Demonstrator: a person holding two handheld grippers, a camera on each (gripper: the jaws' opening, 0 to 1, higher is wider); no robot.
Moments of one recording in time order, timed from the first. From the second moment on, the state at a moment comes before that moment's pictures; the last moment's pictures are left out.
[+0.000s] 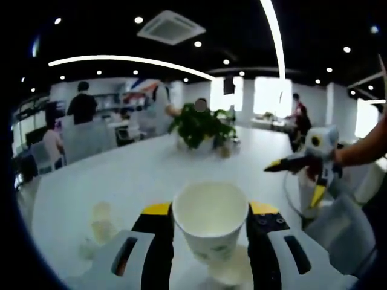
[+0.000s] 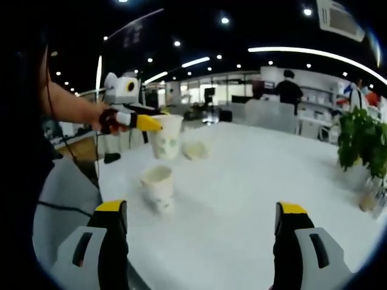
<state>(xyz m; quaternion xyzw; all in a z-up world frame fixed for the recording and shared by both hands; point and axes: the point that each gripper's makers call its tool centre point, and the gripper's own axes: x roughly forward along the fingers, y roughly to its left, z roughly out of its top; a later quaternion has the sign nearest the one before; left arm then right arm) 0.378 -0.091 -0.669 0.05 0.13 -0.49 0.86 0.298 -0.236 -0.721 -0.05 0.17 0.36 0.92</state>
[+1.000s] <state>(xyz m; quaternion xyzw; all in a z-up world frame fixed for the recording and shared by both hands) 0.358 -0.094 -0.699 0.05 0.12 -0.49 0.86 0.295 -0.237 -0.726 -0.04 0.17 0.36 0.92</state>
